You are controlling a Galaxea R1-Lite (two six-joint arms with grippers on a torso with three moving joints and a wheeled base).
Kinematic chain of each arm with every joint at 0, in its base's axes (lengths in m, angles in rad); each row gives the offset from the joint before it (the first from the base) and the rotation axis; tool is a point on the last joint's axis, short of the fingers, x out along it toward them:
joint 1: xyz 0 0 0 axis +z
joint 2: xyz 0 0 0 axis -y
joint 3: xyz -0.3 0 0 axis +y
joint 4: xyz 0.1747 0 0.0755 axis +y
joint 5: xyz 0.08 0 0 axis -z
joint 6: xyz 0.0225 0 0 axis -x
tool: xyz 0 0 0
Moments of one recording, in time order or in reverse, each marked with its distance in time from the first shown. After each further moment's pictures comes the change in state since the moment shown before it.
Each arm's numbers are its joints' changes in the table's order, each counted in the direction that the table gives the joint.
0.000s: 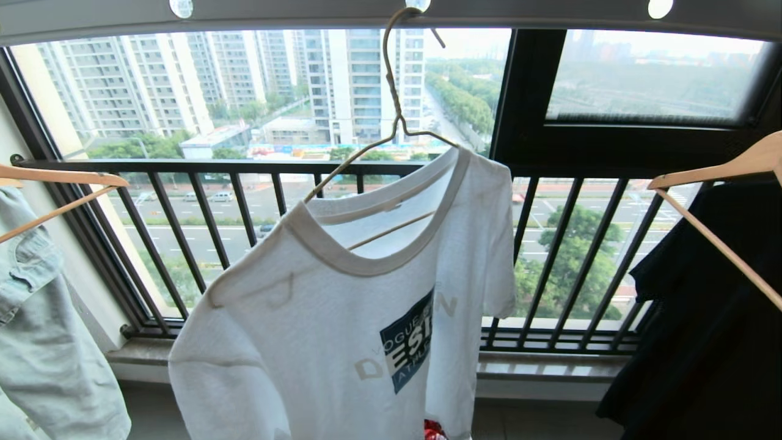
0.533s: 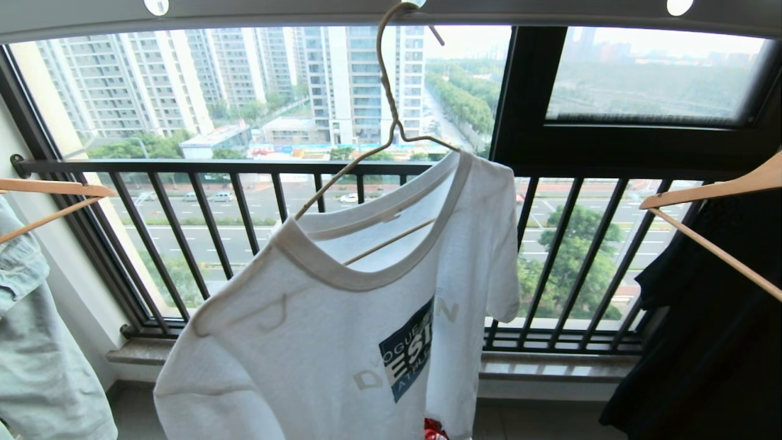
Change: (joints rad) left arm 0.000 0.000 0.000 0.000 0.000 0.000; right arm 0.000 0.000 0.000 0.000 0.000 0.000
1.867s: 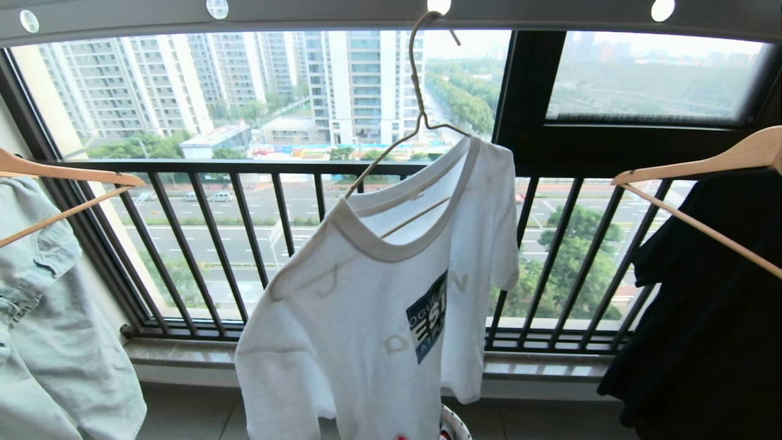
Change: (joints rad) left arm 0.000 0.000 0.000 0.000 0.000 0.000; right arm 0.000 0.000 0.000 0.000 0.000 0.000
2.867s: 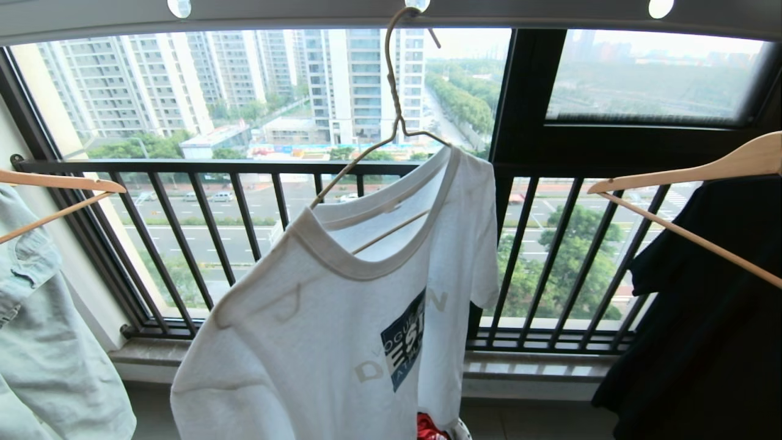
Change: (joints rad) left arm 0.000 0.000 0.000 0.000 0.000 0.000; right arm 0.000 0.000 -0.023 -0.005 -0.001 -0.014
